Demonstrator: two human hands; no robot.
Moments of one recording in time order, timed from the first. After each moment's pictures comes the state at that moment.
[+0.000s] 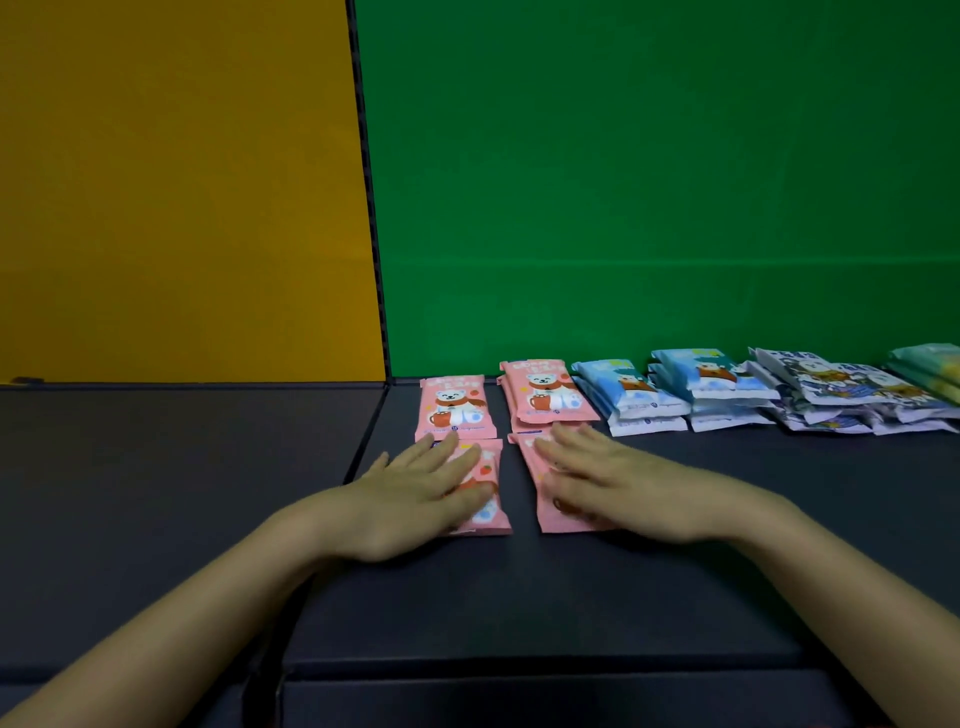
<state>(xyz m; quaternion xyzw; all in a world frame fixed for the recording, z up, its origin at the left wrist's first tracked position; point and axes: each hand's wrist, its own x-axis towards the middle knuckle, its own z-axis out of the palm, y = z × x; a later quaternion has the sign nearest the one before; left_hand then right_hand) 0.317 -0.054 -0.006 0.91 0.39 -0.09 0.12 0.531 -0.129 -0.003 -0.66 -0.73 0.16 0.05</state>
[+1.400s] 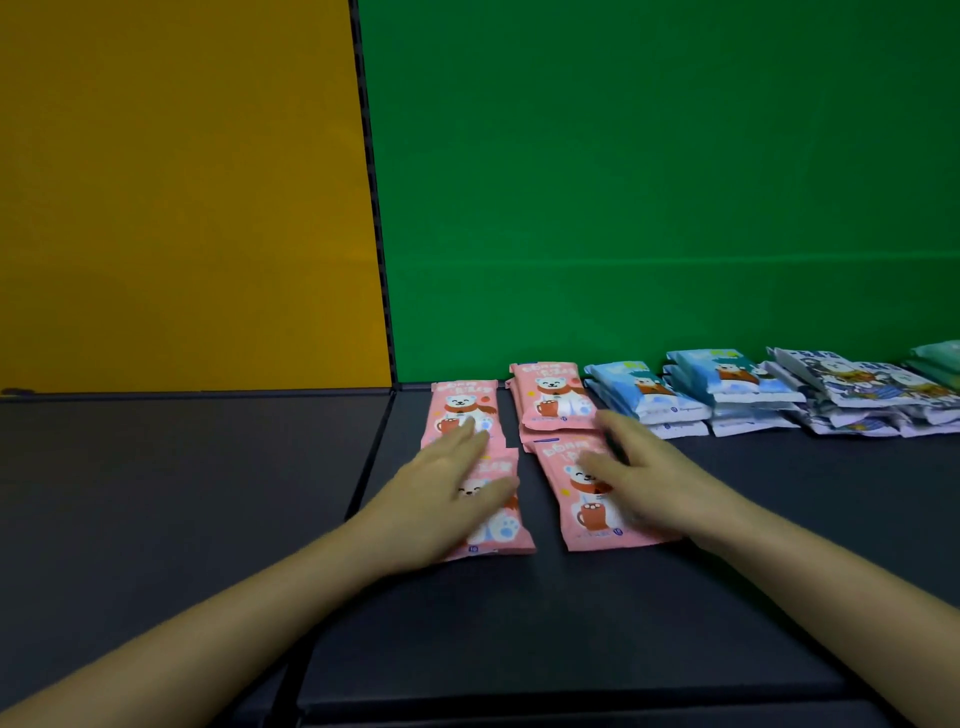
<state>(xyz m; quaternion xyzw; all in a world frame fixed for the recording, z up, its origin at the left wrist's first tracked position) 0.328 -0.043 -0.017 0.89 0.39 0.13 0.20 0.524 -0.112 -0.011 -0.73 -0.59 0.19 0.30</state>
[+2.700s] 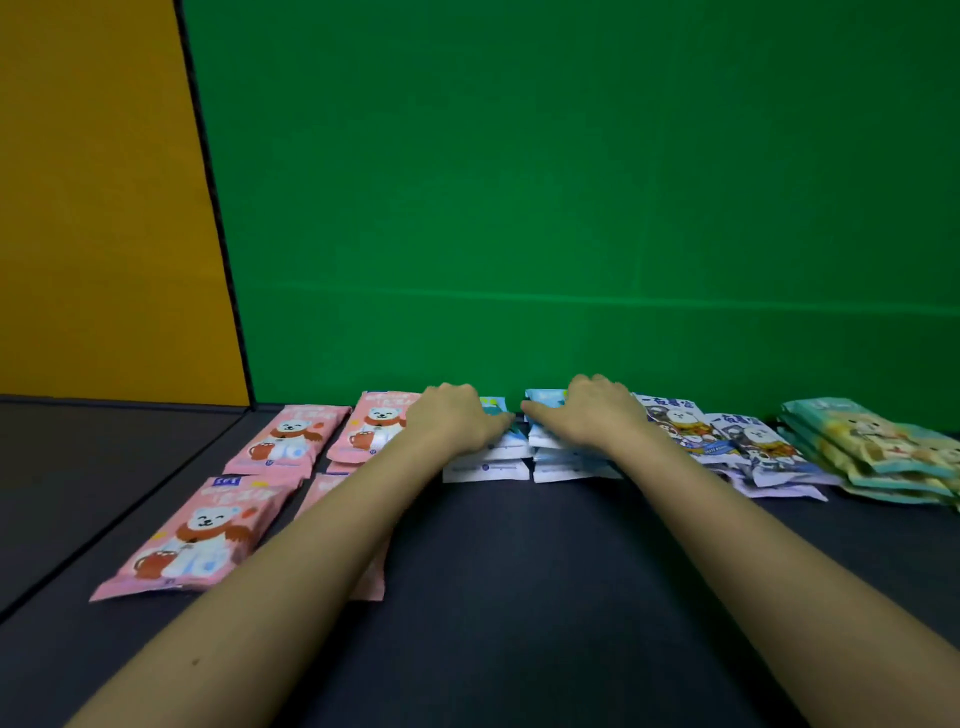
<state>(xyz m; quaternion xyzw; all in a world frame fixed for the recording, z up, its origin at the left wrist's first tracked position) 0.571 -0.014 0.011 0.82 0.56 0.12 0.06 0.705 -0.064 0.021 -0.83 -0.55 0.01 0.12</state>
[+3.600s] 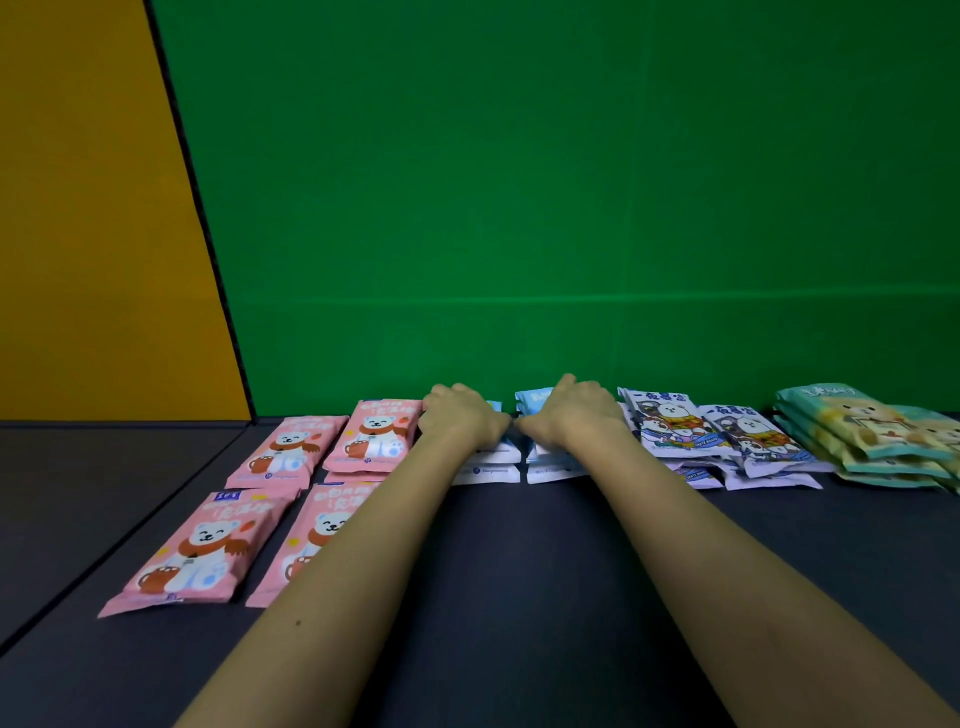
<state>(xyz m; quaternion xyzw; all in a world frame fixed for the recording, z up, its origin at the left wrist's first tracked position) 0.602 0.002 0.004 0.75 0.64 0.13 0.13 0.701 -0.052 0.017 -0.86 -0.49 0.04 0.15</state>
